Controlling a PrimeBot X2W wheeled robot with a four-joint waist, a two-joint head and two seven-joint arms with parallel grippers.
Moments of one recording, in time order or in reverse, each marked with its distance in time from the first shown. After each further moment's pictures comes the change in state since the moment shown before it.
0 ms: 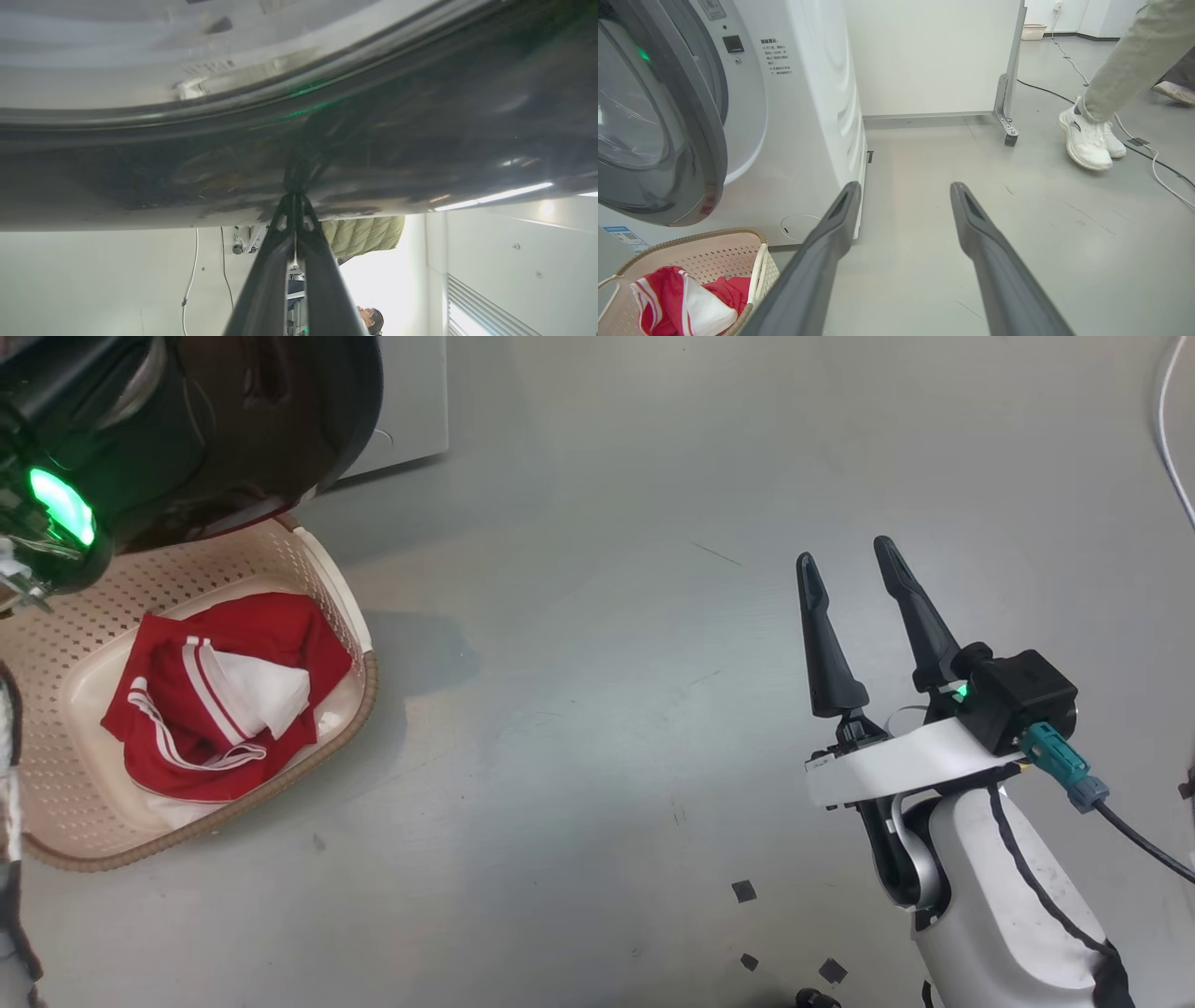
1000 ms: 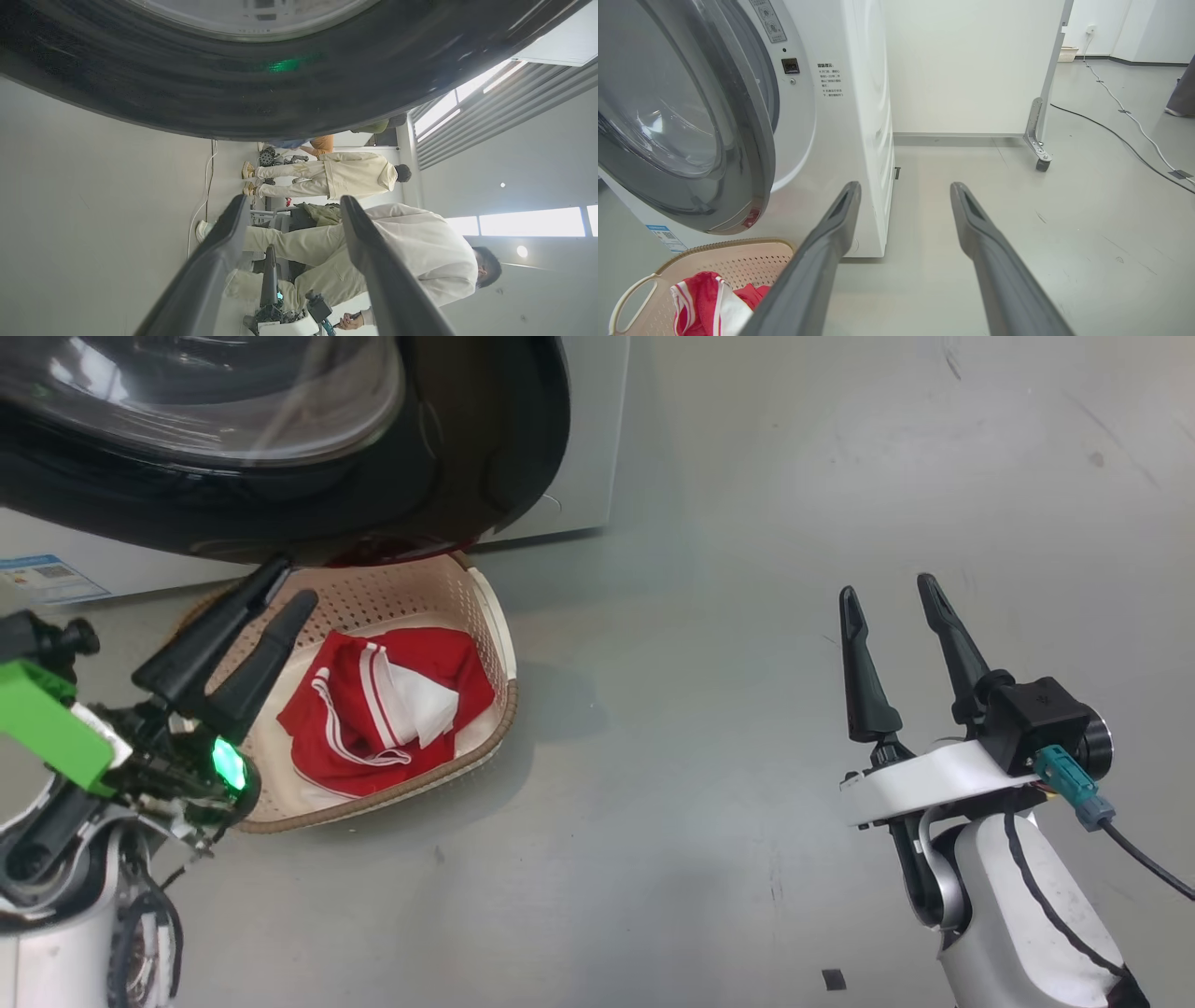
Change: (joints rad) left arm 0.423 -0.164 0.075 -0.052 -0.040 -0.214 -0.016; right arm 0.043 -0.001 -0.084 0.051 -0.079 -0.003 0.000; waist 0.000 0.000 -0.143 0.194
